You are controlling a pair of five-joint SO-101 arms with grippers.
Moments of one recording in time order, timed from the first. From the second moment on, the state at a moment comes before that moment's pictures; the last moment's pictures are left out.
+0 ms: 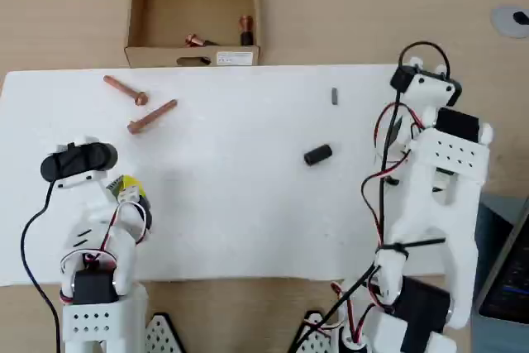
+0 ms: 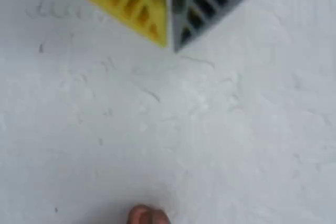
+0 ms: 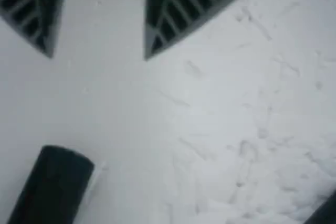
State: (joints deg) left arm -7.1 -103.8 96.3 51.0 3.6; right arm 15.7 -16.9 26.6 81.3 -5.3
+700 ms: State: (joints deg) left arm -7.1 -103.8 96.3 51.0 3.6; right arm 18.1 0.0 23.4 73.8 -4.3
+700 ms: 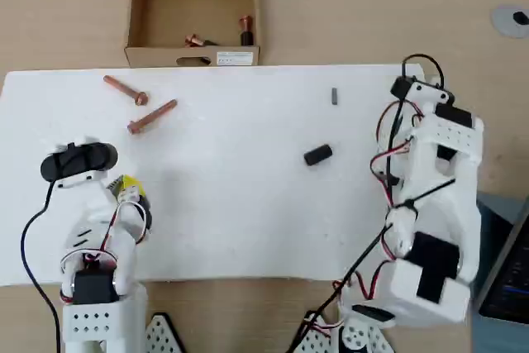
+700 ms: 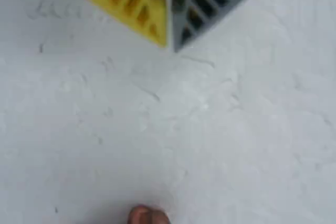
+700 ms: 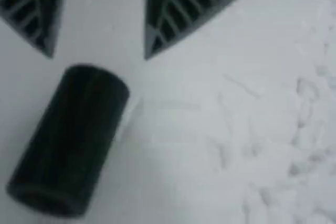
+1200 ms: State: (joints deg) left arm -7.1 -103.8 96.3 51.0 3.6; right arm 18.0 9.9 16.7 72.3 -4.3
